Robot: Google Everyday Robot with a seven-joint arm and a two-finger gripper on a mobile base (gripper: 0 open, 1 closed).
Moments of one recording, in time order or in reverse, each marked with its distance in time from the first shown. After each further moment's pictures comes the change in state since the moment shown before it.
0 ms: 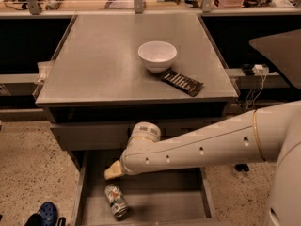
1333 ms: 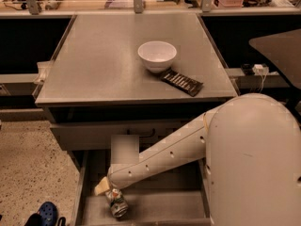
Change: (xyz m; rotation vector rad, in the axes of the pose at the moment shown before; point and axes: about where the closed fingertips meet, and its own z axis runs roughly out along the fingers) arm -0.030 -0.045 0.089 0.014 -0.091 -0.049
